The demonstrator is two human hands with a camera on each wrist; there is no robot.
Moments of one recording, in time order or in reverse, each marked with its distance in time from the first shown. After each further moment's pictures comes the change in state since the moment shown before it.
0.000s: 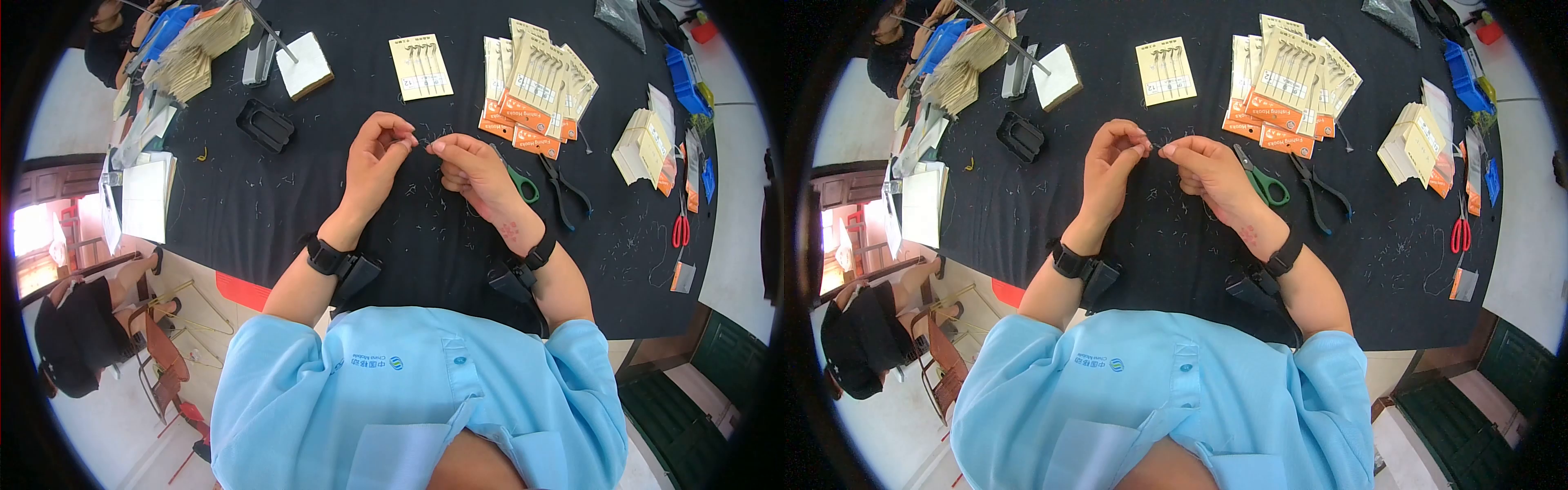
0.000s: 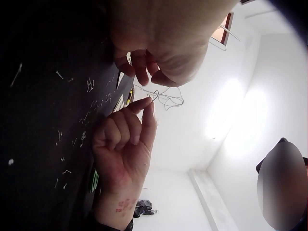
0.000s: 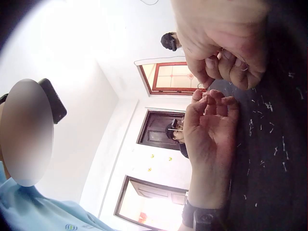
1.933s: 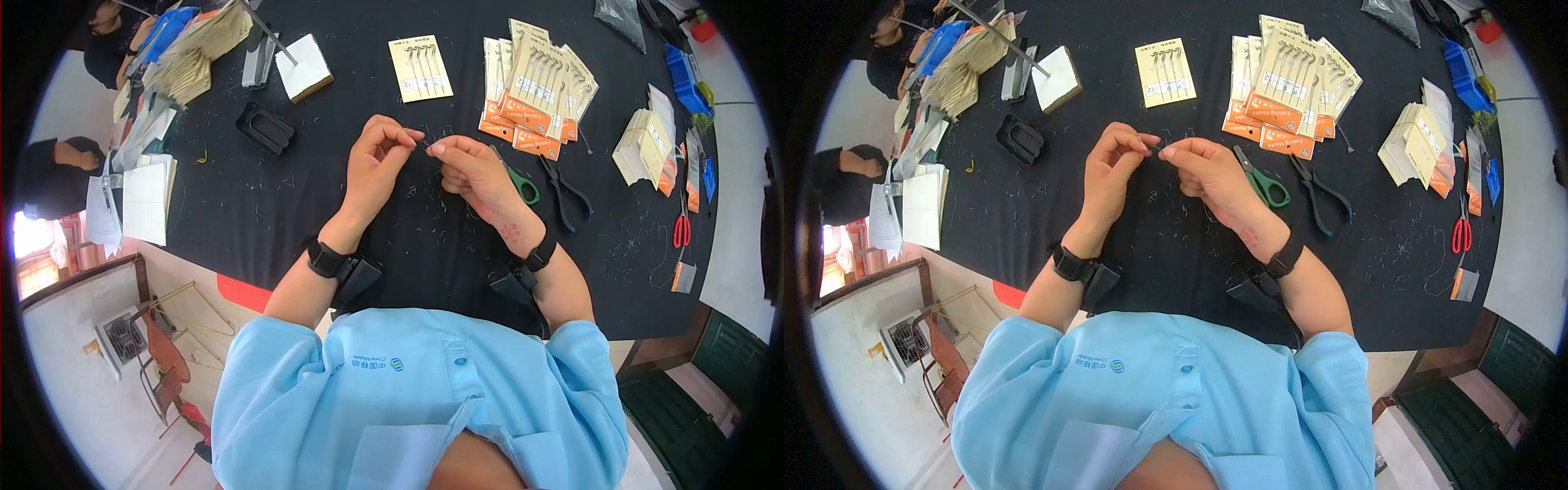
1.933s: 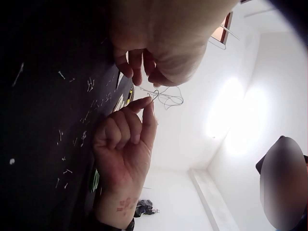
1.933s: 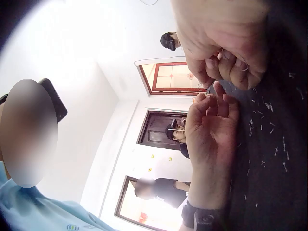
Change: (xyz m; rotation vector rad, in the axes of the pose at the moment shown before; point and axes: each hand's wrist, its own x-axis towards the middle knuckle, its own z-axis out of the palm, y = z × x) left_hand 0.000 -0.003 0.000 0.092 -0.008 0.069; right_hand -0.001 -0.001 0.001 -0.005 0.002 0.004
